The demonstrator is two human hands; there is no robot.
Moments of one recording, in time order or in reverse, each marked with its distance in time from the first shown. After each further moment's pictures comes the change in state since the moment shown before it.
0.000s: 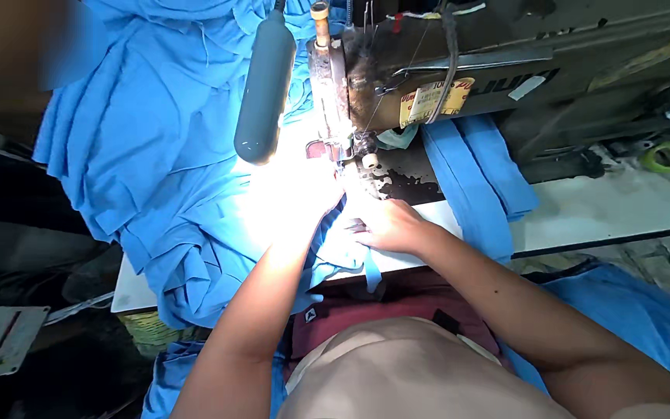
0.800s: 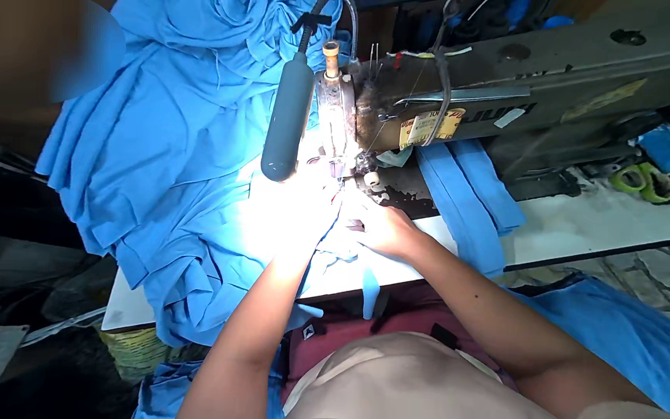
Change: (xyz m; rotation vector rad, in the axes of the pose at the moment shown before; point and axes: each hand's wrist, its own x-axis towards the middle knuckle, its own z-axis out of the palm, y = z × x) left_hand -0.070 -0.005 -0.018 0.055 0.193 0.113; right_hand 0.019 0.005 0.001 0.029 -0.004 0.179
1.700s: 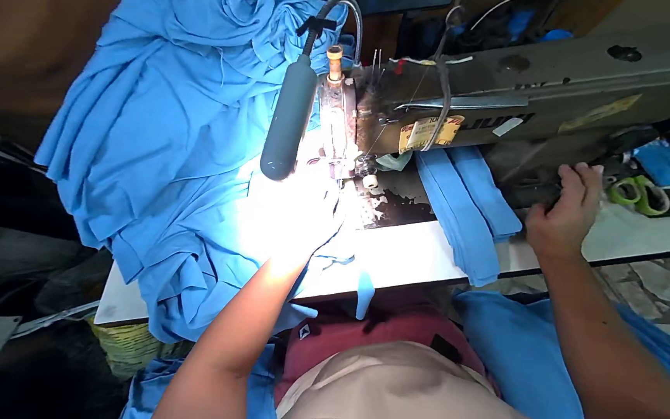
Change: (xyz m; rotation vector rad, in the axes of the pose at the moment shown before) left_hand 0.026 -0.012 0.042 0.122 0.010 0.161; right_hand -0.112 0.208 -0.019 -0.062 1.143 0.295
